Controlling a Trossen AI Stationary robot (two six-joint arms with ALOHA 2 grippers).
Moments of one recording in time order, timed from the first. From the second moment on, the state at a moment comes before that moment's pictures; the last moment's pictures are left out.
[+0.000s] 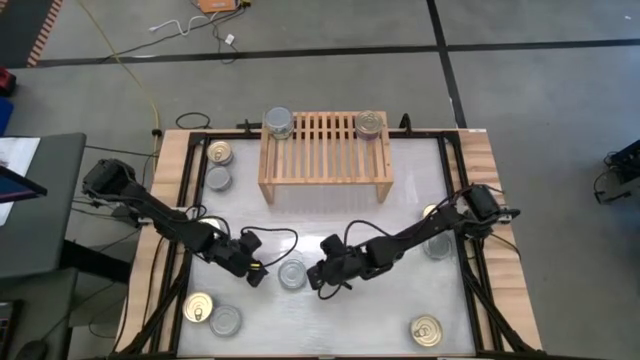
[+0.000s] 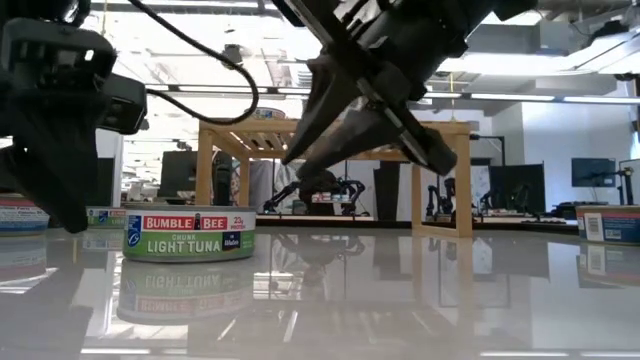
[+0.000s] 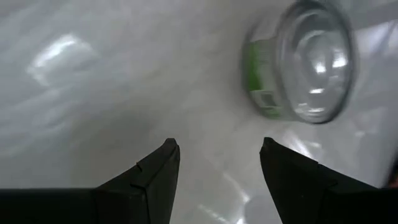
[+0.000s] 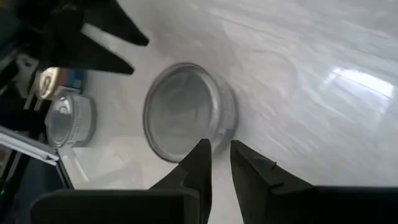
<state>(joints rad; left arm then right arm) -0.51 1.29 0.54 -0.16 -0.20 -1.32 0.36 1.95 1.28 -0.16 0.33 1.33</state>
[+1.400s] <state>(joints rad) -0.41 1.29 0.53 -0.09 -0.16 -1.18 0.37 2.02 1.29 -0.04 0.36 1.38</state>
